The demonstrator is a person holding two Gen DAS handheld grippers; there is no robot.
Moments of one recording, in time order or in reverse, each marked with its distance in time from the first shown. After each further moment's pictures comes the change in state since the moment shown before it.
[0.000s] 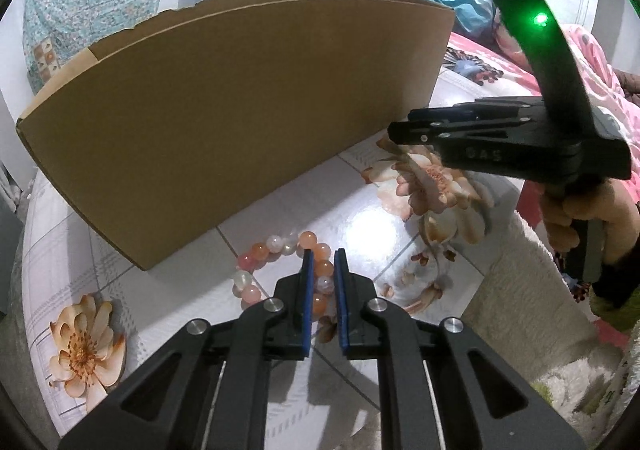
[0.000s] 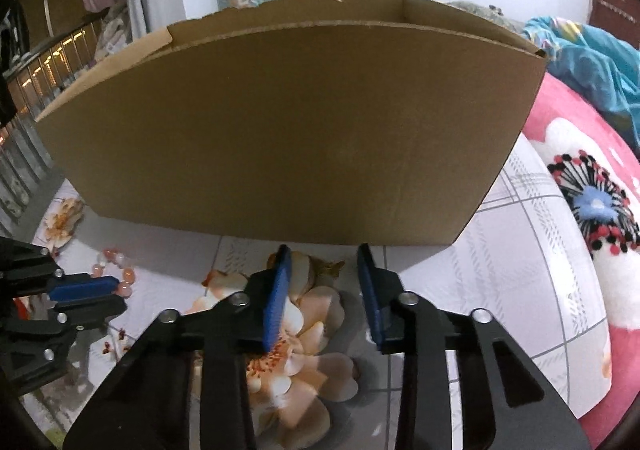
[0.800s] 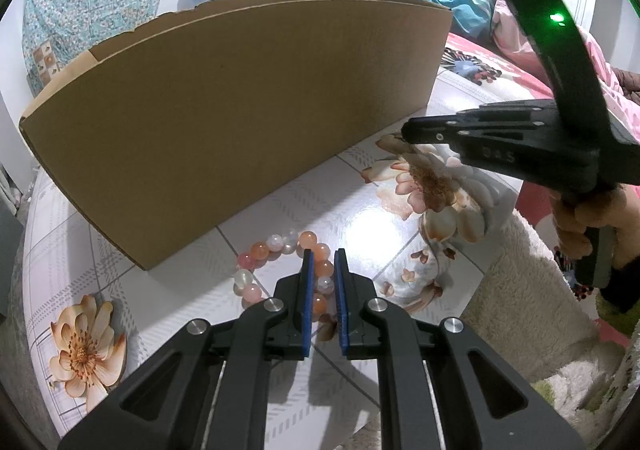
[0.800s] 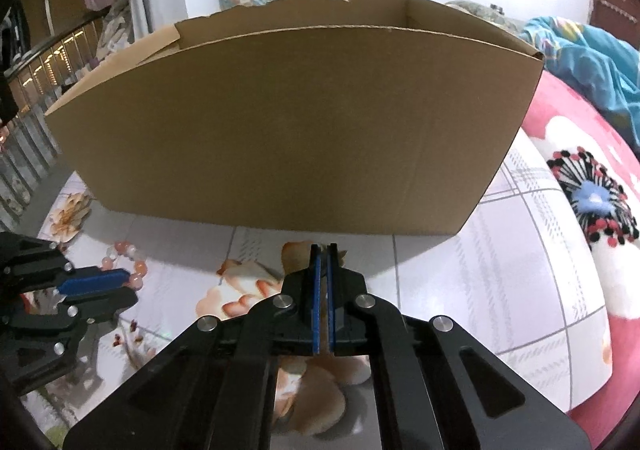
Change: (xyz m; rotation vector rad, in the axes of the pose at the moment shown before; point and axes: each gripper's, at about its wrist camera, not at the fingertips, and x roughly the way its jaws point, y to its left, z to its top) left arm -0.002 0.001 -0.001 0.006 -0.006 0.002; right arm -0.008 0.006 0.003 0.011 0.009 0.042
